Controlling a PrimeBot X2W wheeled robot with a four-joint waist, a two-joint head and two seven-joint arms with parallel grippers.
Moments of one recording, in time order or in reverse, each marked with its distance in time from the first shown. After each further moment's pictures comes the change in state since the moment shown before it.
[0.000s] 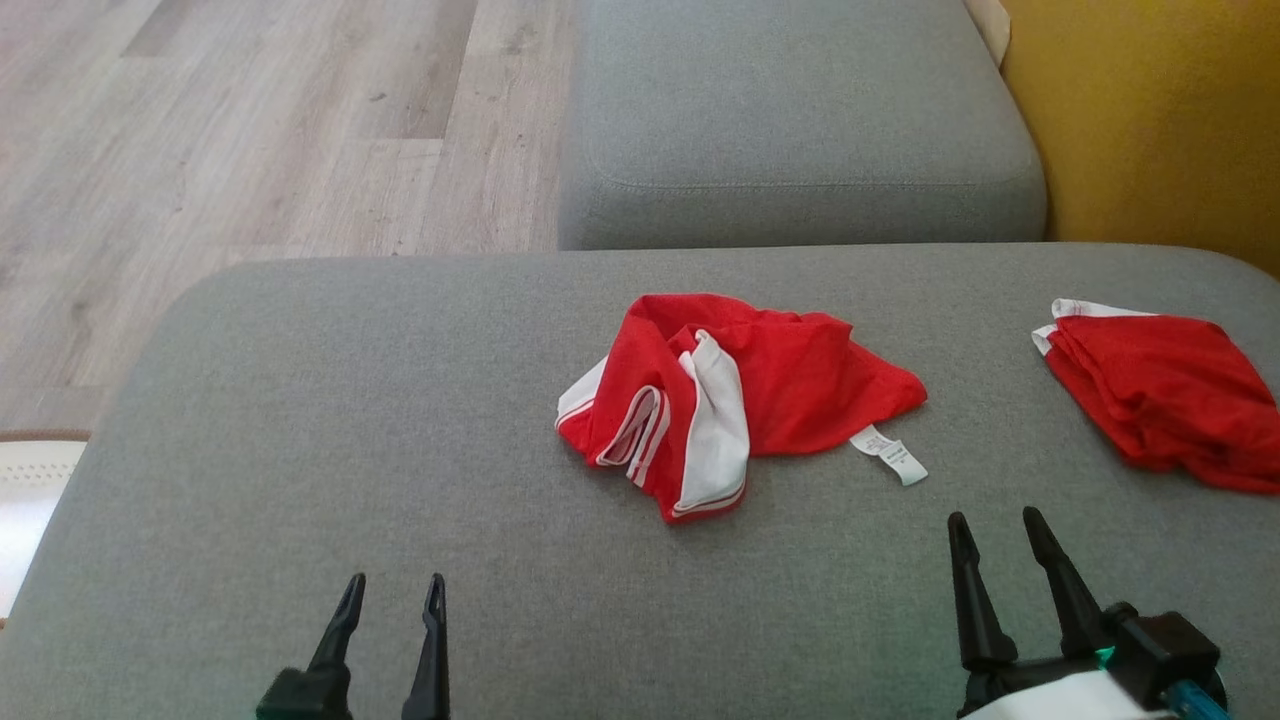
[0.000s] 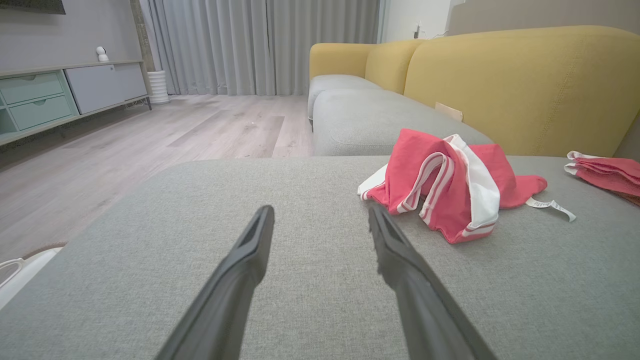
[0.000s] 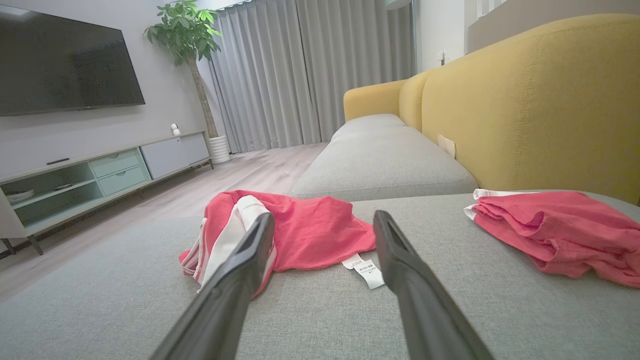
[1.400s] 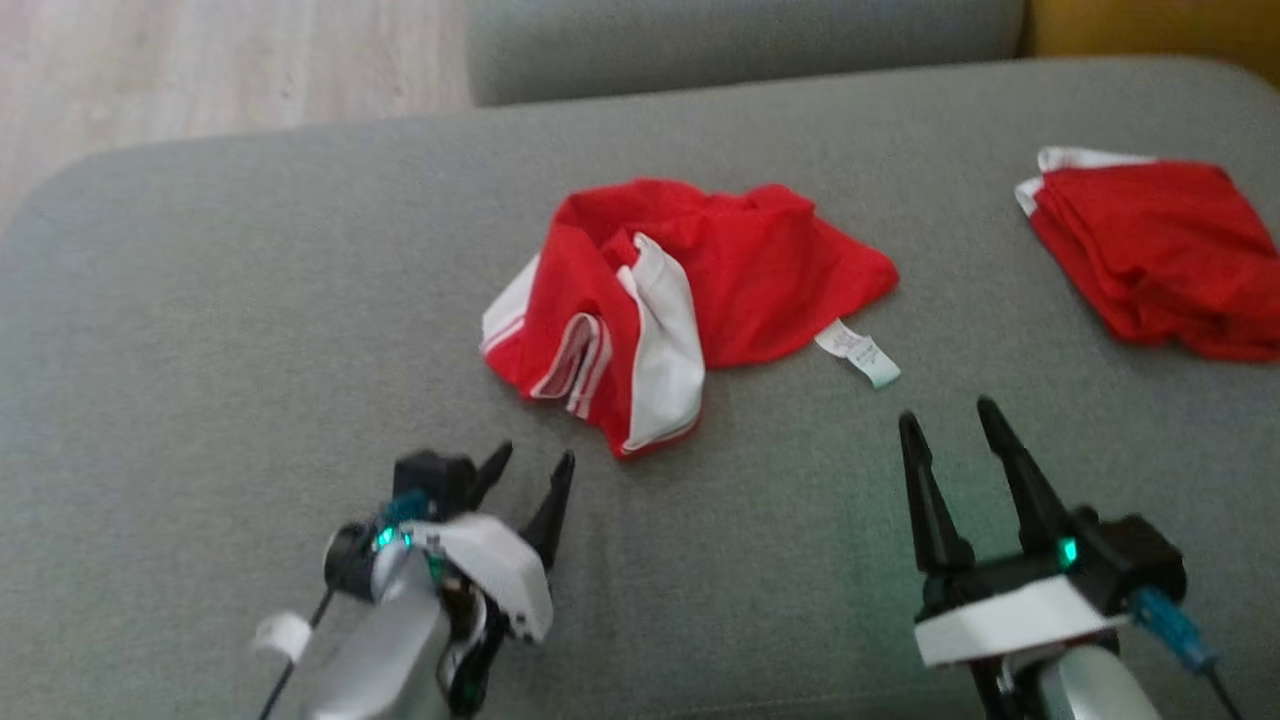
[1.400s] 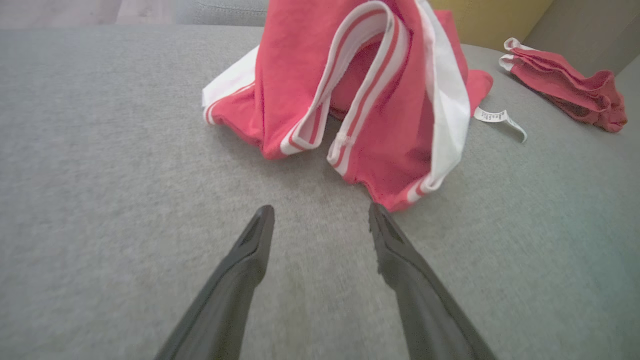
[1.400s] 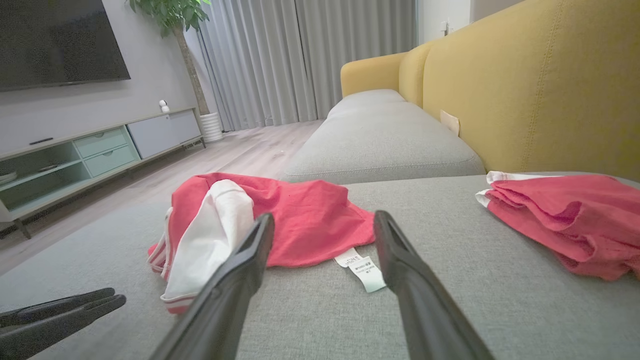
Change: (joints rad) left arm -0.589 -0.012 -0.351 0.683 -0.330 -0.146 0.000; right arm -0.137 -0.001 0.066 -0.020 -0.038 0.000 0.000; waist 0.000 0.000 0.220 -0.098
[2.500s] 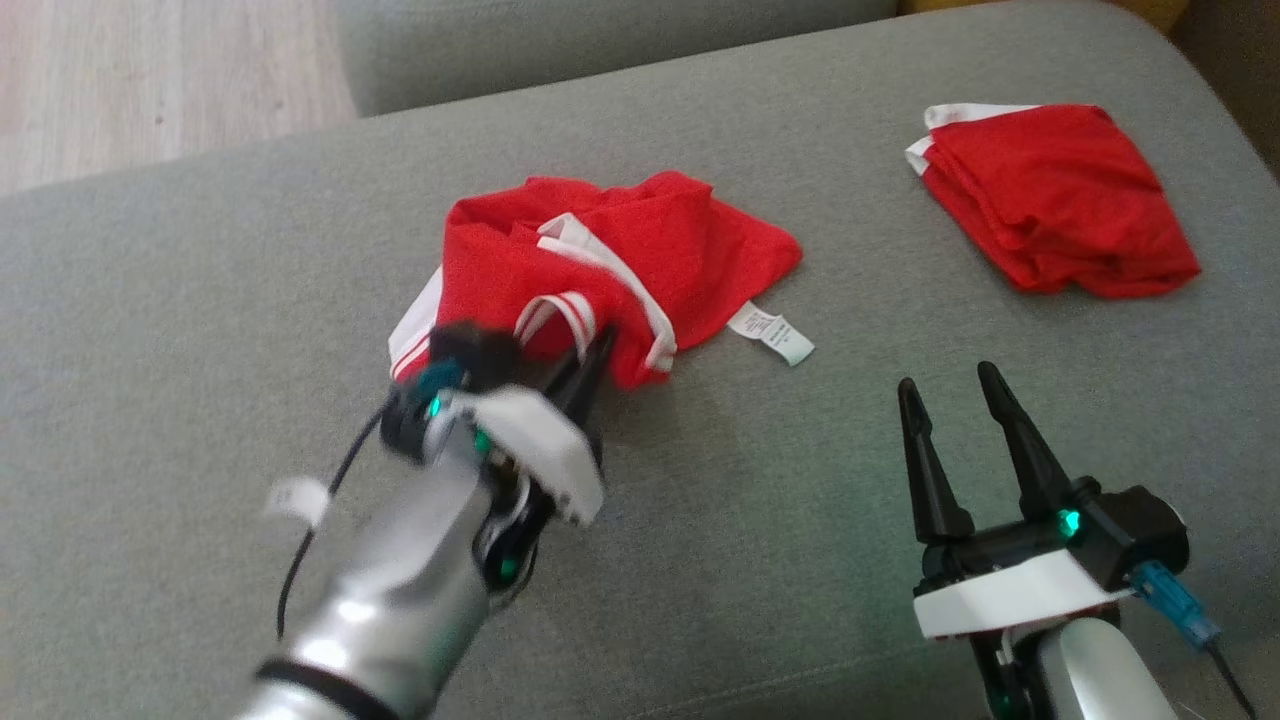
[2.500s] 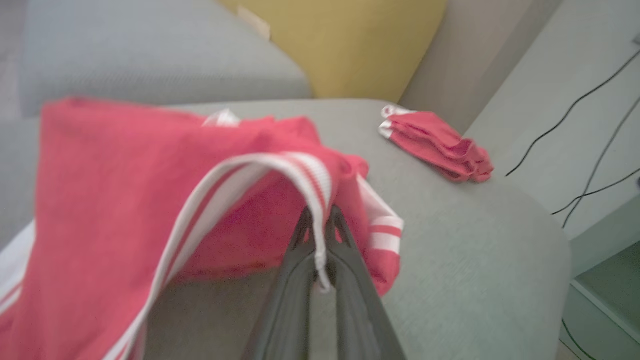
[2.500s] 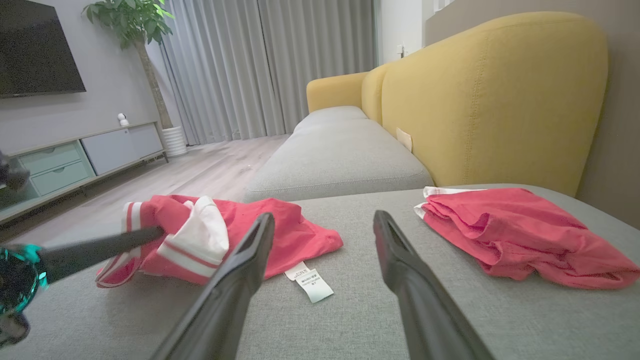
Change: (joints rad) left arm -0.260 -0.007 -0.203 0.049 -0.271 -0.053 -0.006; right arm -0.069 -0.006 0.007 -0.006 -0.007 0.000 0.000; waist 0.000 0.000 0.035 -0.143
